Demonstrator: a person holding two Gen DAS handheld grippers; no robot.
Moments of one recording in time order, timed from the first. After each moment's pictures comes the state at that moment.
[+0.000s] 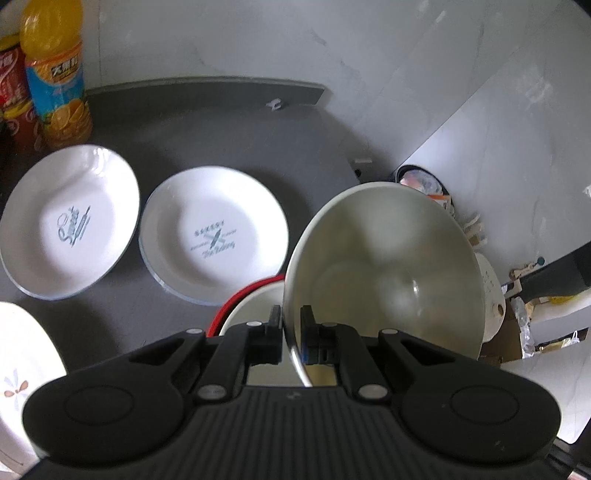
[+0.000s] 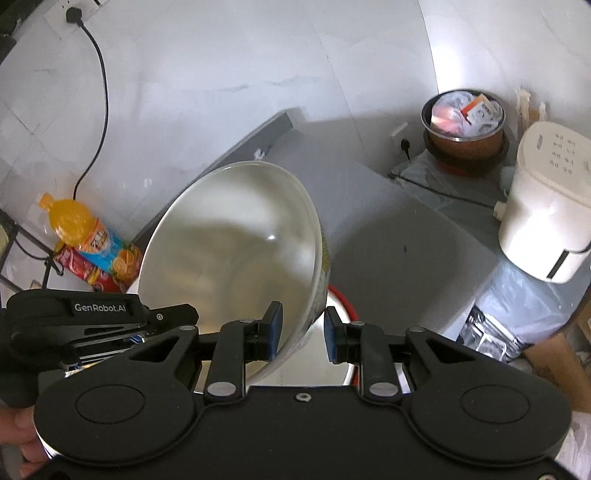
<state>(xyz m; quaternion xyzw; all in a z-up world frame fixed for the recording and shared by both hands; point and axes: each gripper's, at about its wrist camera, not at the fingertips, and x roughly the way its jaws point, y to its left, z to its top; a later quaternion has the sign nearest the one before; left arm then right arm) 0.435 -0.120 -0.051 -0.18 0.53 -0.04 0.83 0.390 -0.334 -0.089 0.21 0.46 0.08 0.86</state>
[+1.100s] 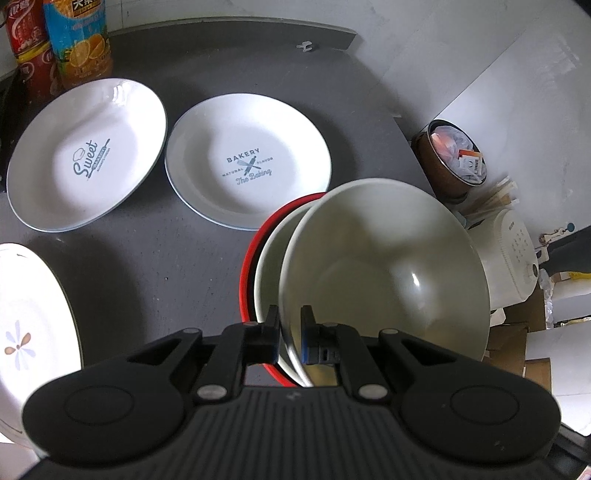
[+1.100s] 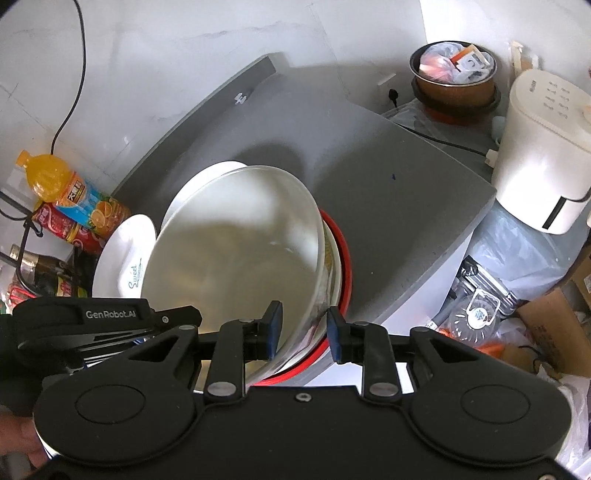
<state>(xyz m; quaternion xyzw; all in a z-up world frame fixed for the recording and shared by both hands) 0.410 -0.117 -0.099 -0.16 0.58 -0.02 0.80 0.372 -0.321 -0.124 0.20 0.51 0.08 0.83</state>
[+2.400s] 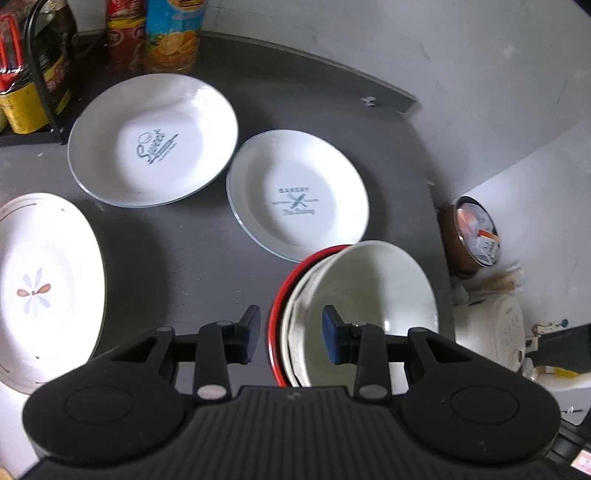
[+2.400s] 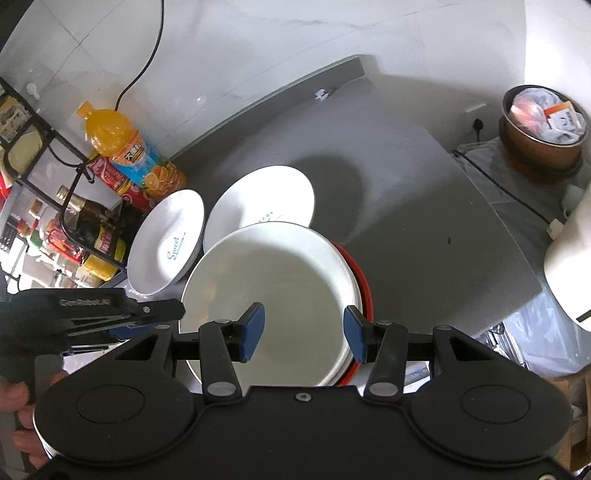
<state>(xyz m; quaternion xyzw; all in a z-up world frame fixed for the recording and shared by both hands) 0.394 -0.086 -0.077 -0.26 0.53 0.09 0.80 0.426 -0.333 -0.103 0.13 0.51 0.23 0.82</state>
